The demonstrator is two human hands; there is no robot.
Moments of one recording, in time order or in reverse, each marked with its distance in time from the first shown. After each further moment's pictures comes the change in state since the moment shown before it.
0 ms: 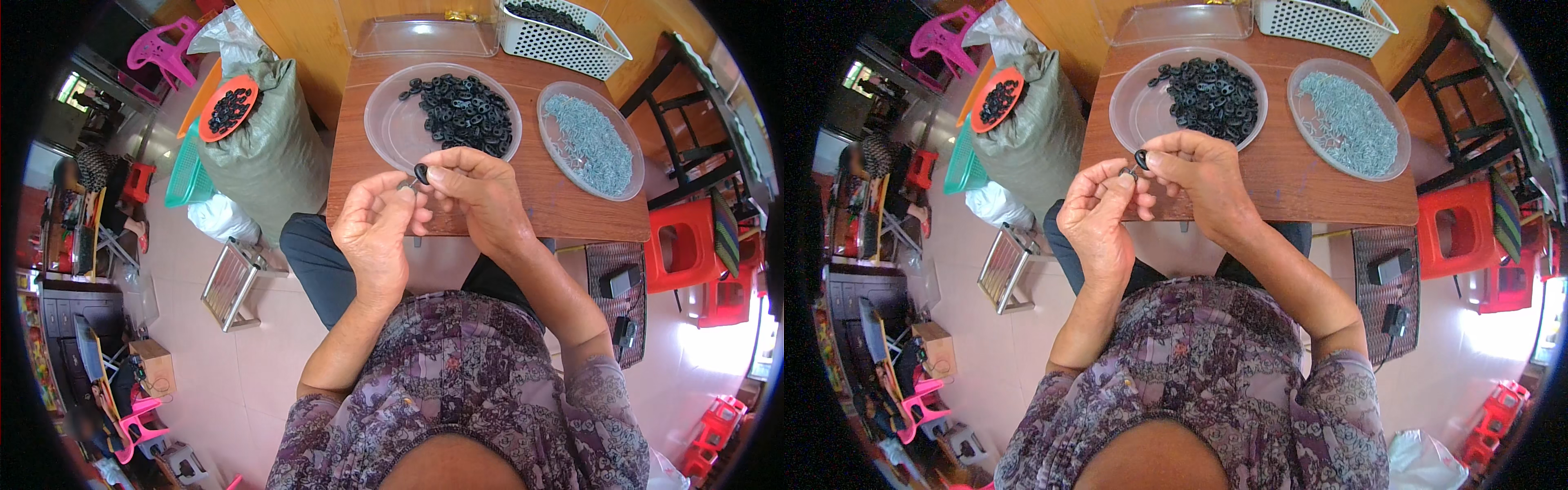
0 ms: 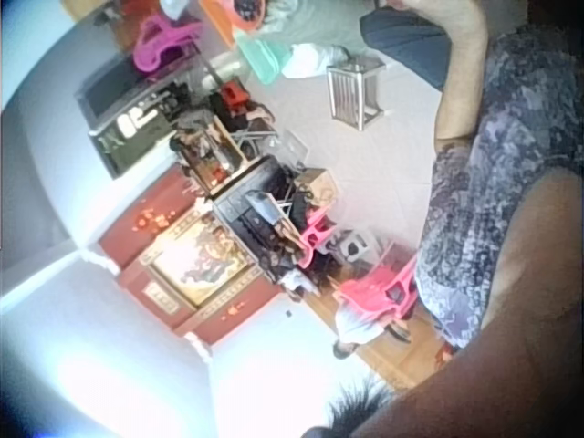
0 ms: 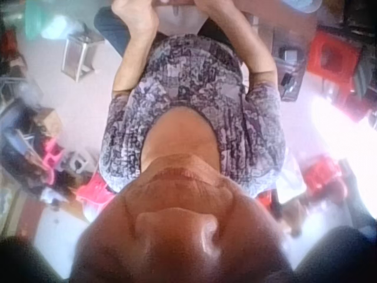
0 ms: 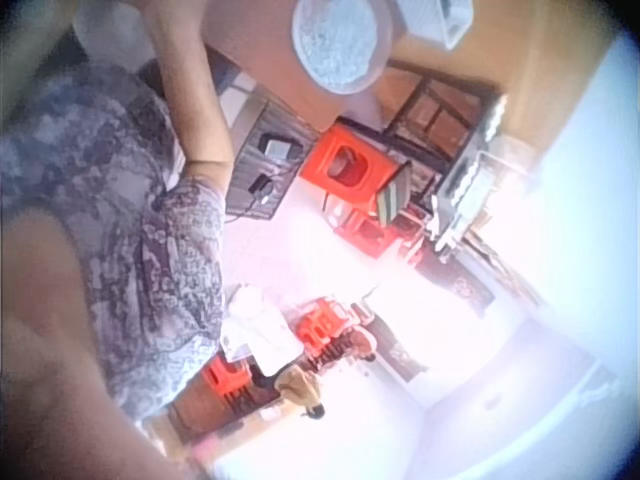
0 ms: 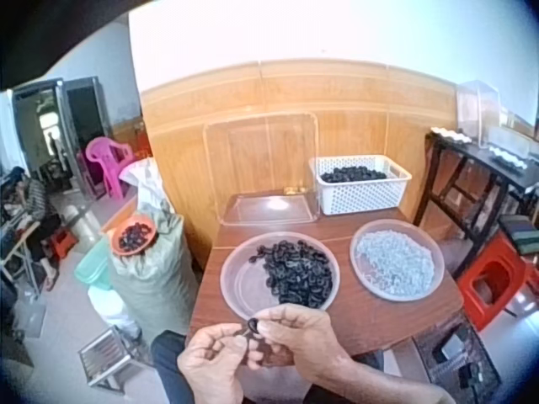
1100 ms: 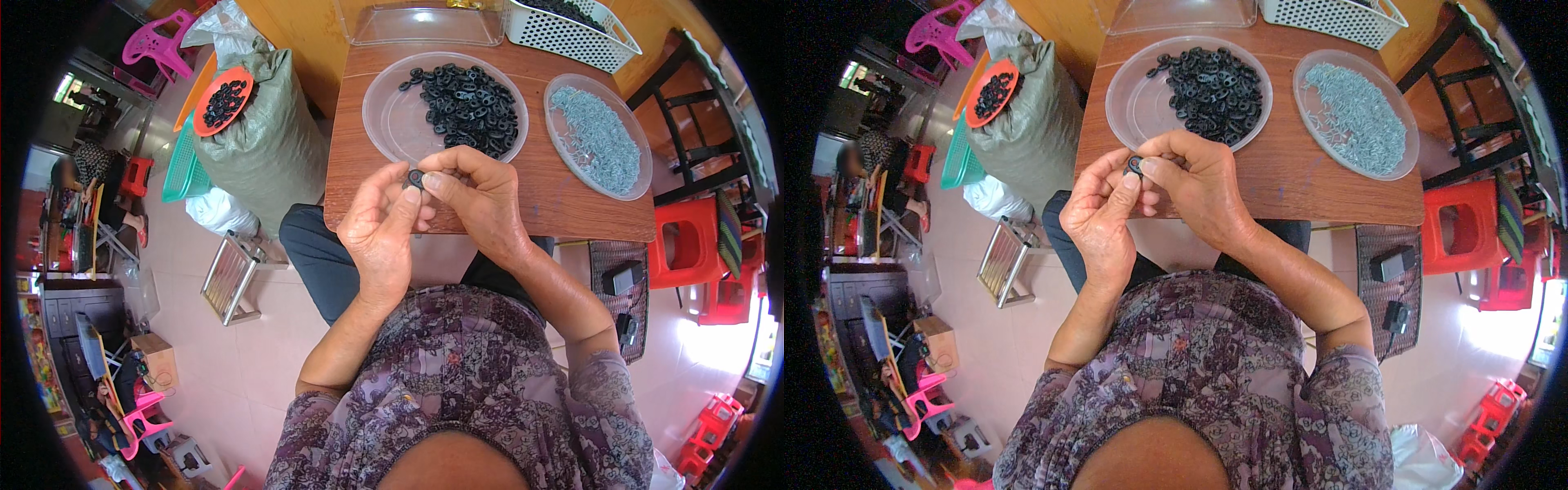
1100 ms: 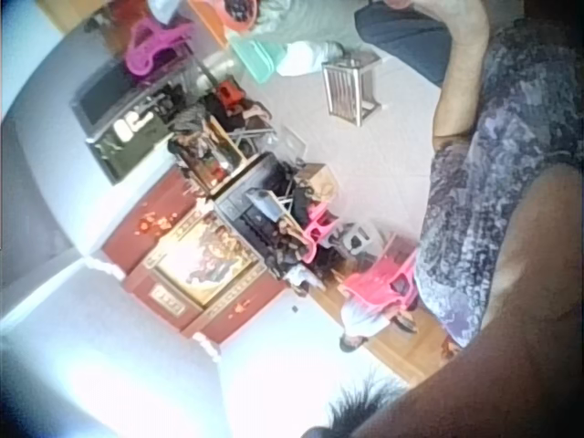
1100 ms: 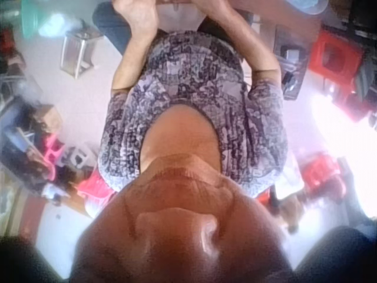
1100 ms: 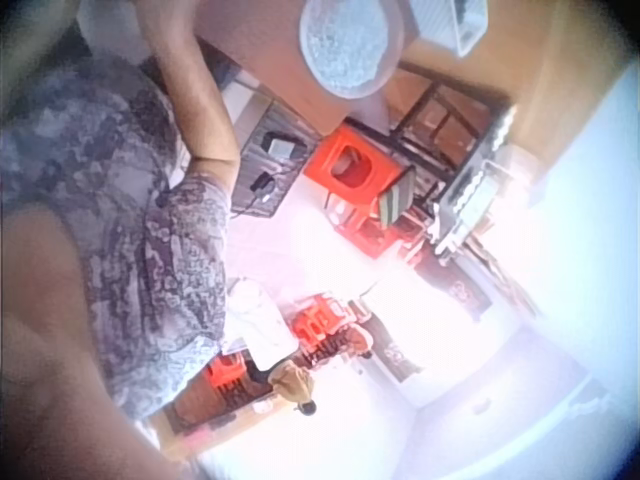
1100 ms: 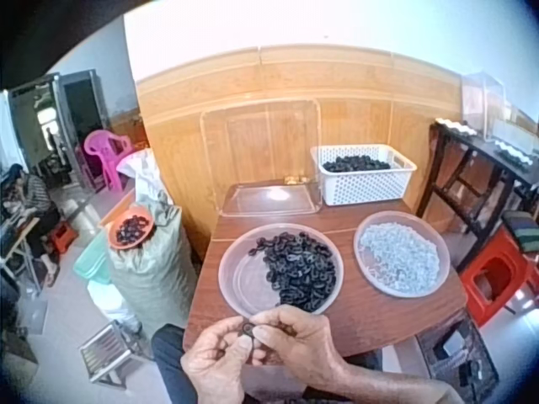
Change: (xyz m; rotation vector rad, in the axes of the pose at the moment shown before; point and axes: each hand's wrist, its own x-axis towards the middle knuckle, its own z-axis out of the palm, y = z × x) left_hand 0.003 -0.008 -0.001 0.055 -0.079 -0.002; right_hand 0.000 0.008 0.001 -0.269 -0.004 -0.230
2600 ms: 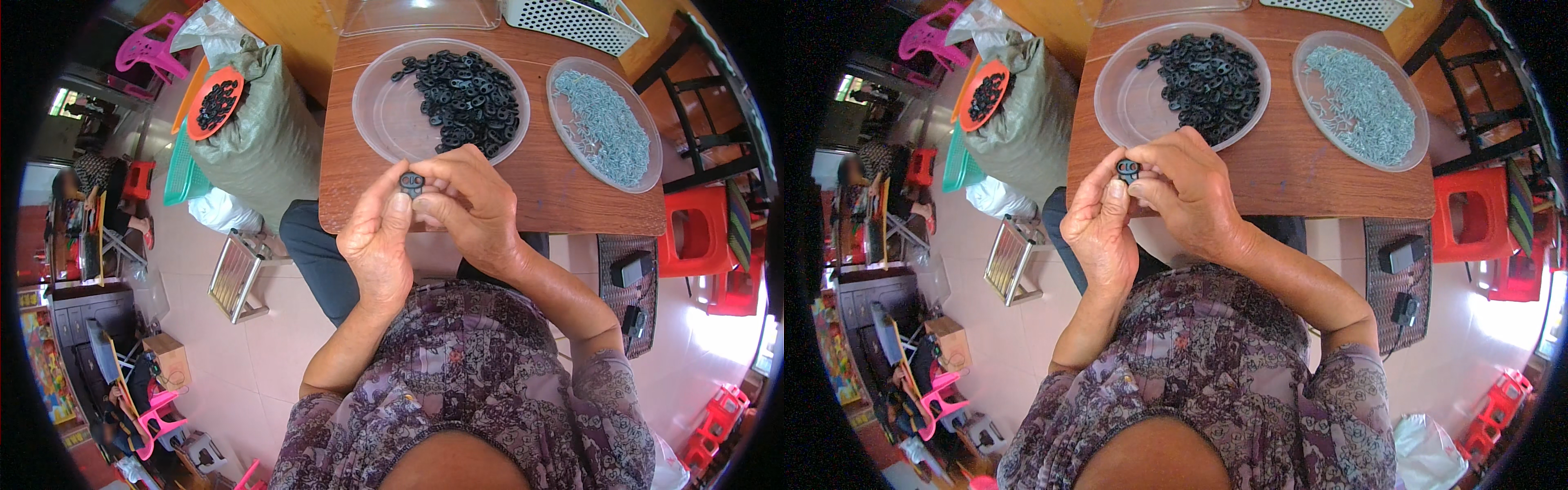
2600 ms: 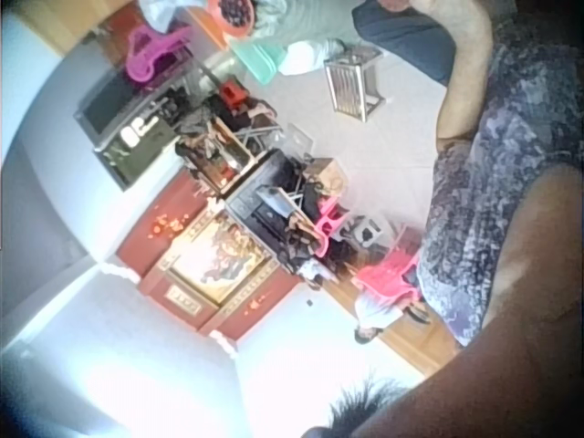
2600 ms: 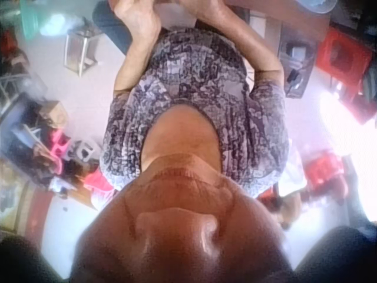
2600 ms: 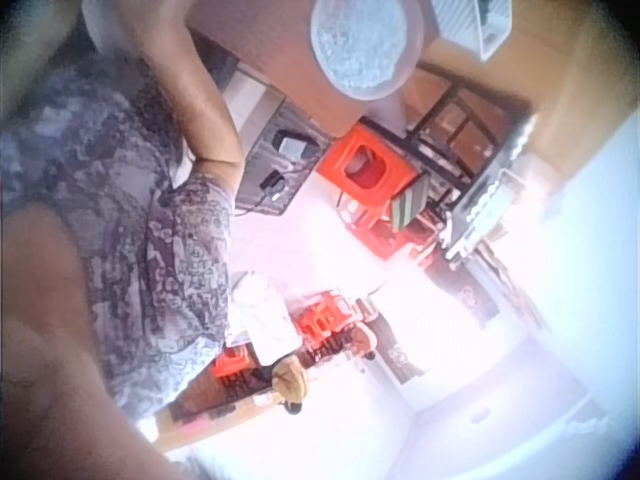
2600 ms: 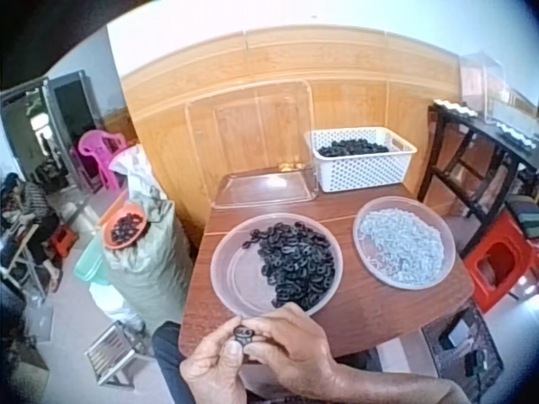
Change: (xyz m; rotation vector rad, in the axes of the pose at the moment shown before) left_hand -0.004 -0.011 0.003 -0.060 -0.009 0.006; right_hand -0.003 0.015 -0.008 -0.433 -0.014 -0.436
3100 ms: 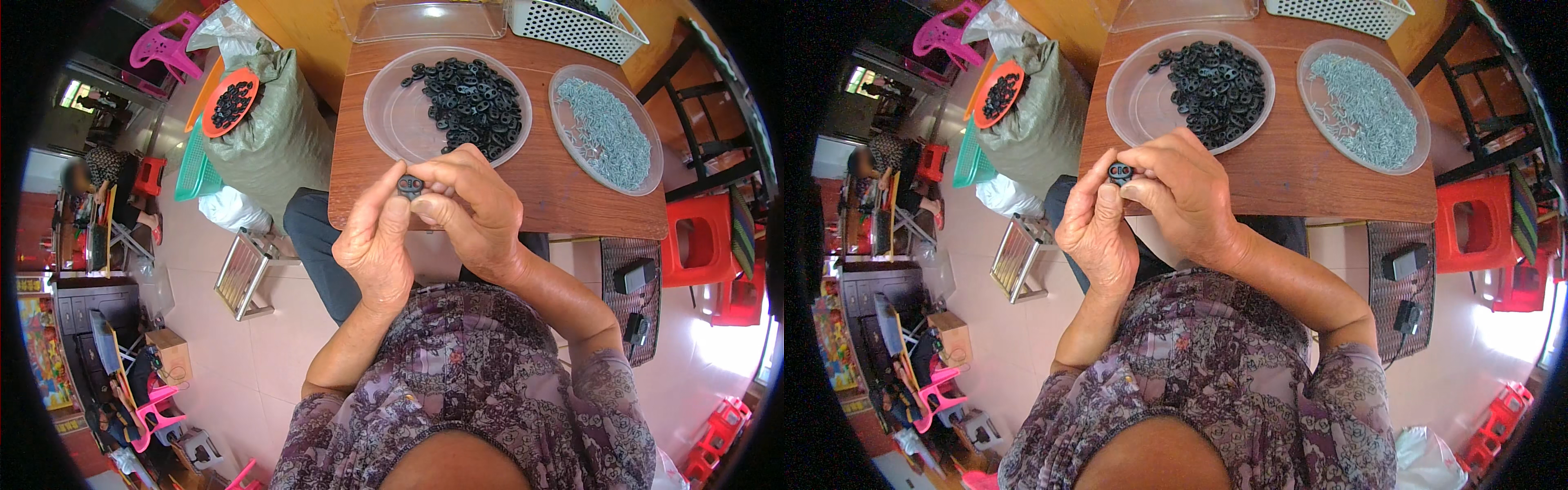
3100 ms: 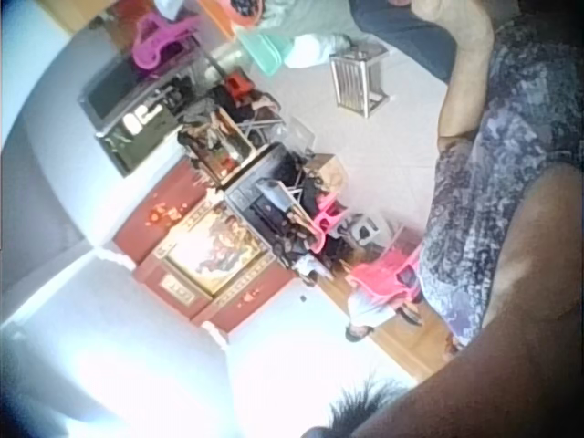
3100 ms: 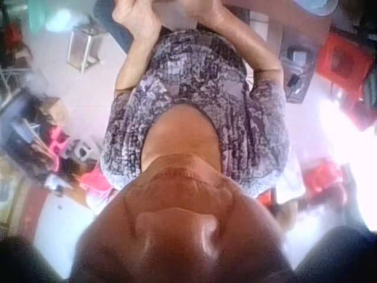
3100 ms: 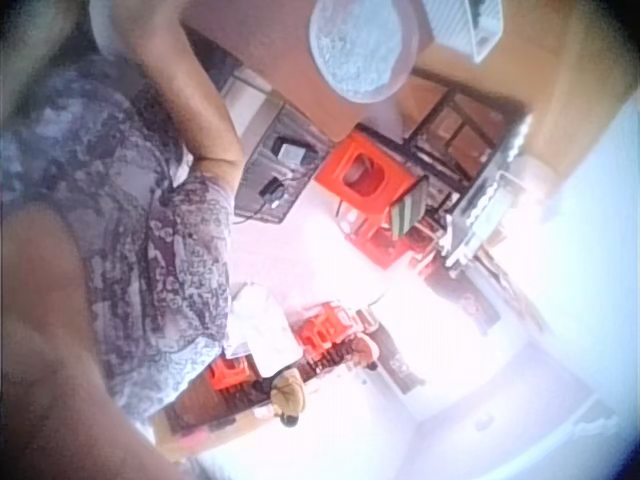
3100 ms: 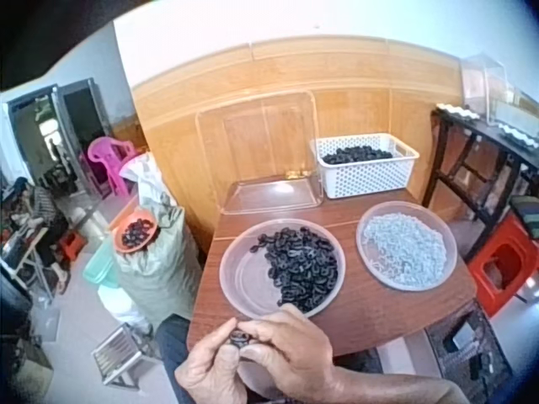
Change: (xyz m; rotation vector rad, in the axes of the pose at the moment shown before) left_hand -0.006 0.003 -0.002 0.152 0.057 0.288; right_hand 0.004 -0.017 0.005 0.098 0.106 -0.110
